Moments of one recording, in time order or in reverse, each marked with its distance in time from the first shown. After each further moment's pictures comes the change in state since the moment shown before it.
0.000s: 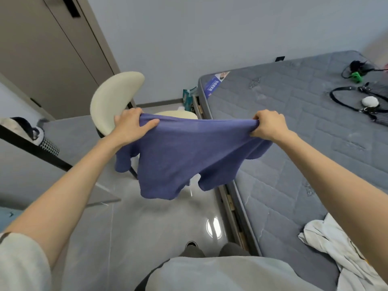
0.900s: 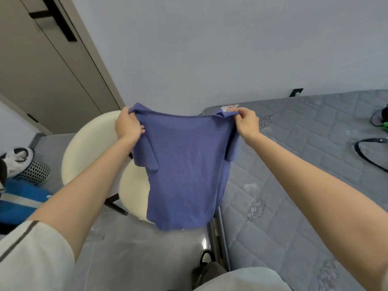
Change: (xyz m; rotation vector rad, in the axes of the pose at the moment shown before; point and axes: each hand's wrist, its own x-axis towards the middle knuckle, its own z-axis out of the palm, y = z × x) left_hand 0.293 0.049 0.025 -0.640 0.374 -0.603; right_hand 0.328 -0.034 -0.039 0.857 0.144 0.059
